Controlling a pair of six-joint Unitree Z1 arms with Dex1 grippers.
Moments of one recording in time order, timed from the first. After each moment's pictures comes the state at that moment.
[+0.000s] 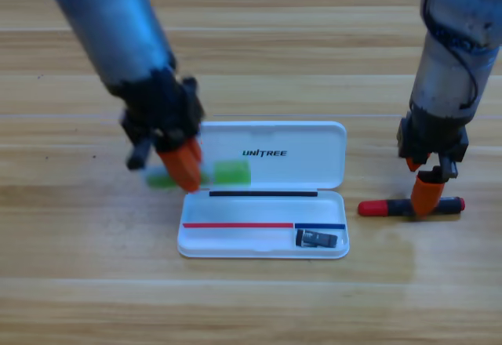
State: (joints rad) arm 0 -0.71 2.00 -1.66 1.09 -0.22 0.88; arm 1 0.65 2.18 -1.67 1.06 -0.01 -0.83
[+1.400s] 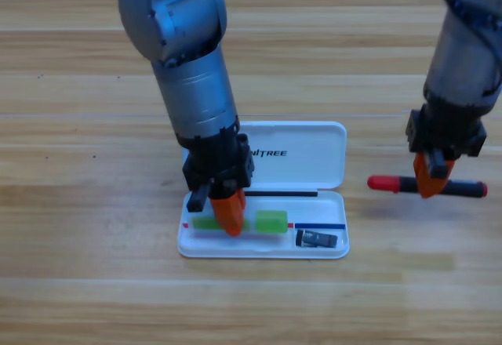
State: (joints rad) arm 0 -0.76 2.22 -1.75 1.06 -0.24 0.88; arm 1 0.68 2.08 -1.67 1.14 0.04 -0.86
